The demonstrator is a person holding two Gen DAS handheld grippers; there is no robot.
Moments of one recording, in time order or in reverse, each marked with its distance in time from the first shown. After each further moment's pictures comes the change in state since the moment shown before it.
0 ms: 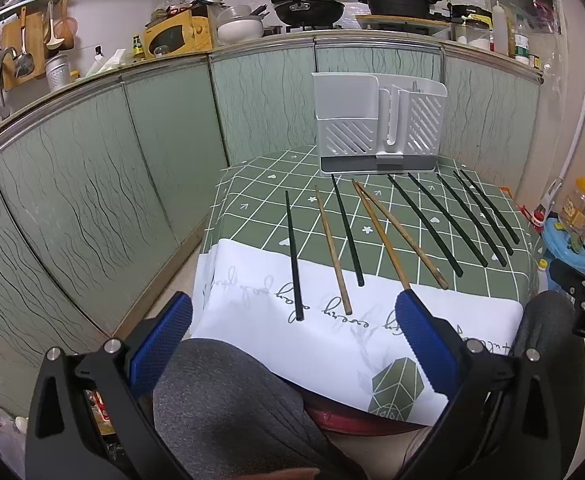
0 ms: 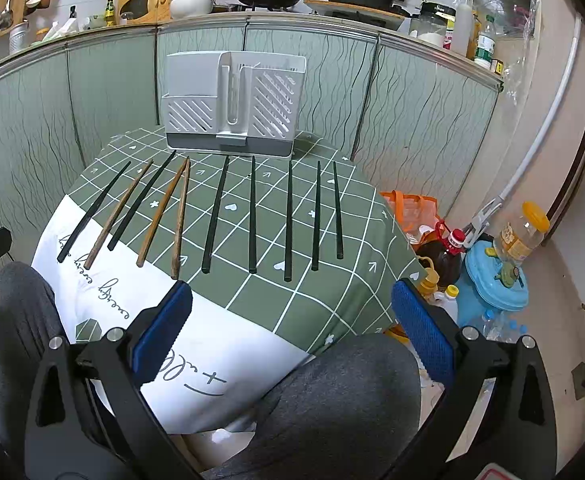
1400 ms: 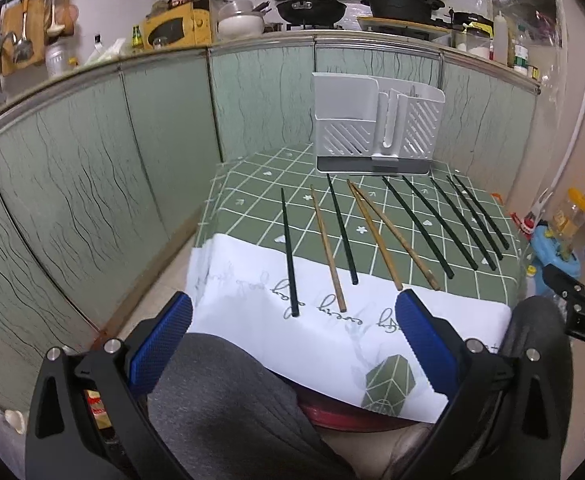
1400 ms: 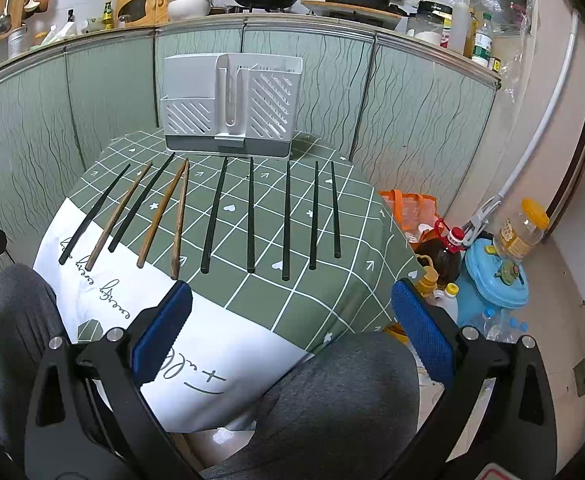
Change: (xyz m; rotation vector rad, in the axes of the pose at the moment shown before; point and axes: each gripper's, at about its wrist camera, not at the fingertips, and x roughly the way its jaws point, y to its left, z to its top) left arm -0.003 0.011 0.000 -0.041 0.017 -0.047; right arm -0.002 -0.001 -0.001 0.008 -0.003 -0.004
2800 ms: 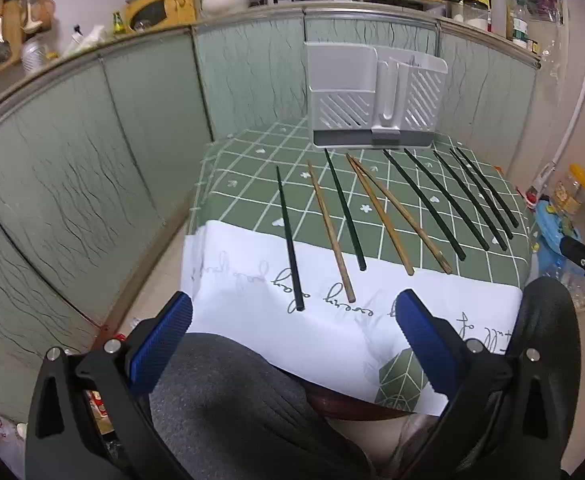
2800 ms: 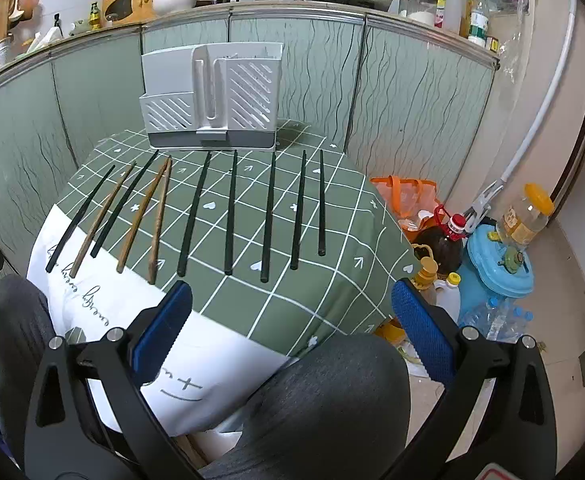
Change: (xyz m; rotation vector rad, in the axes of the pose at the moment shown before) left arm 0.028 0.005 0.011 0.053 0.110 -0.027; right arm 0.025 -0.033 0.011 0.055 0.059 0.028
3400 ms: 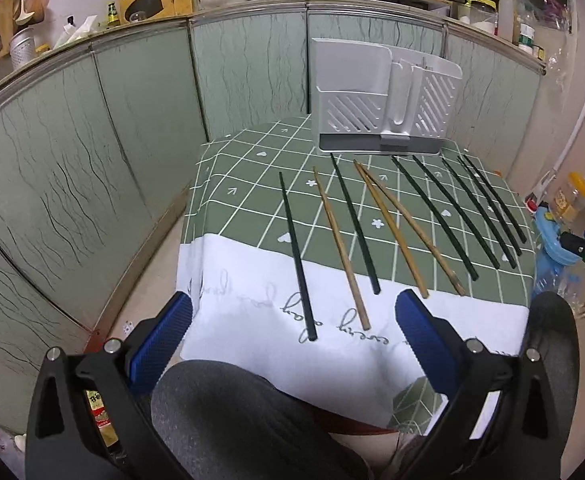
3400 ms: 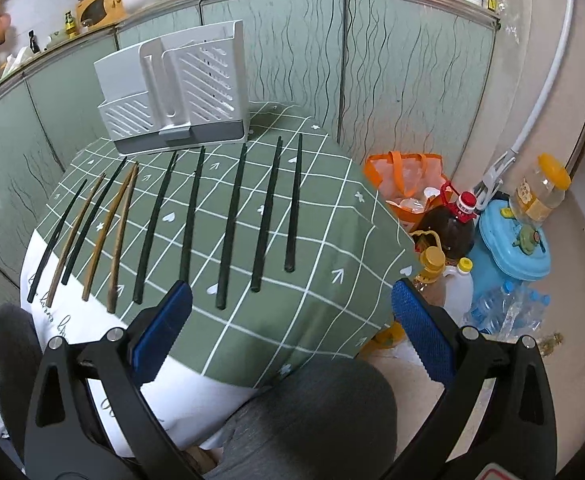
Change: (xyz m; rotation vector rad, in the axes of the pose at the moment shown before) left arm 0.022 0.015 0.020 -0.013 0.007 -0.016; right arm 0.052 -0.046 0.024 0.076 0.074 0.038
